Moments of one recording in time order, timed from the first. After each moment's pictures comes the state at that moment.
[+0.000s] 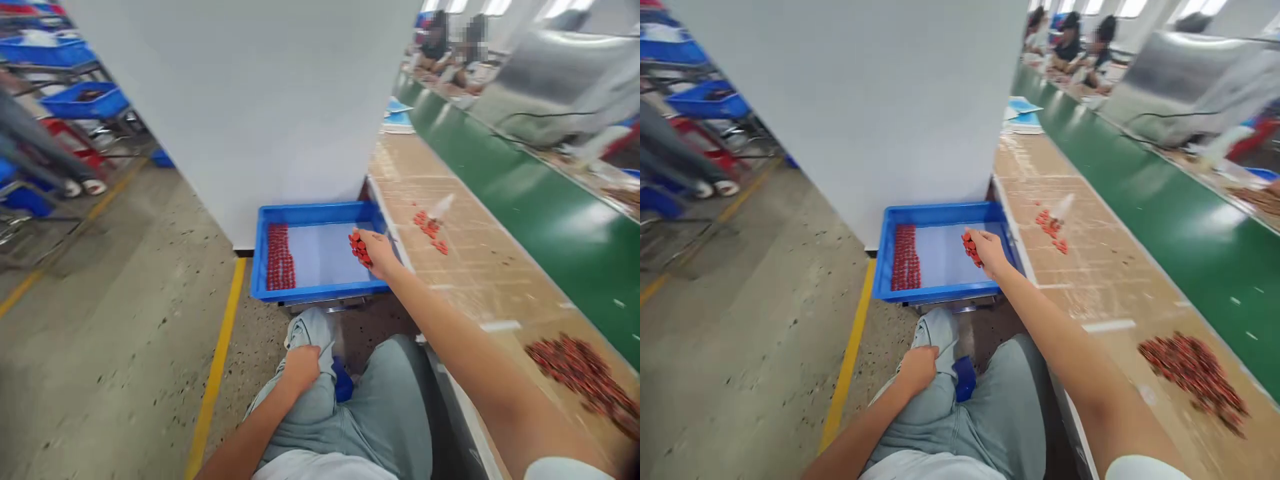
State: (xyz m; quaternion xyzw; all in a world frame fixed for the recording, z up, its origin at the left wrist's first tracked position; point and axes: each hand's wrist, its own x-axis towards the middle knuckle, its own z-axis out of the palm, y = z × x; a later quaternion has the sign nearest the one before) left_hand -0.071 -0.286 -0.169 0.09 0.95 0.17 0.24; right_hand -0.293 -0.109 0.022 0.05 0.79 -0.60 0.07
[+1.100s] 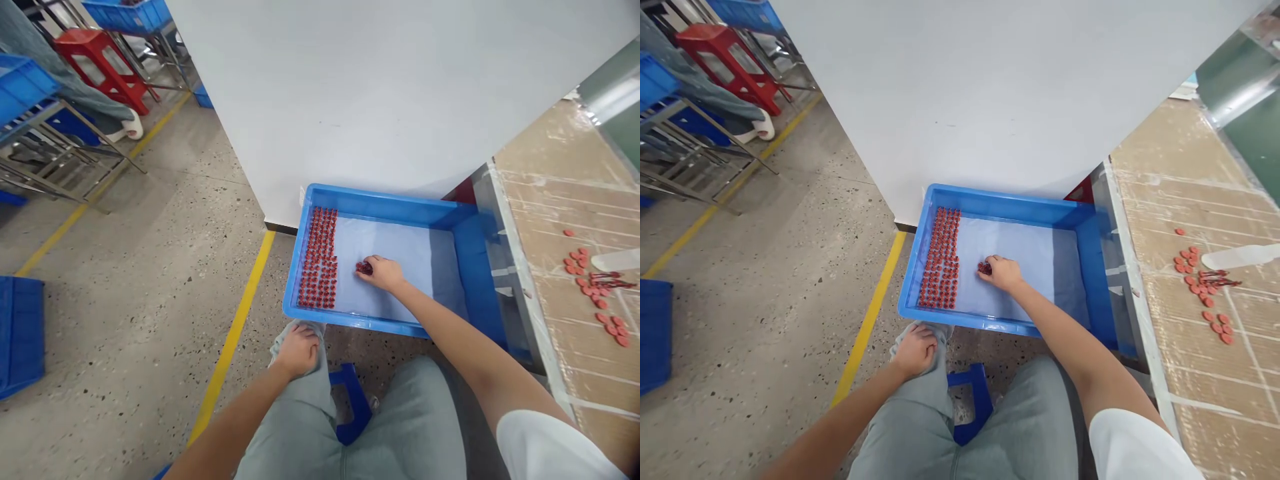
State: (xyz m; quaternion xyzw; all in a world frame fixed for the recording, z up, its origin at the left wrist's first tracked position) left_hand -0.160 -0.407 -0.243 0.09 0.94 0.29 0.13; right_hand -0.430 -0.187 -0.207 -0.27 0.95 -0.04 0.12
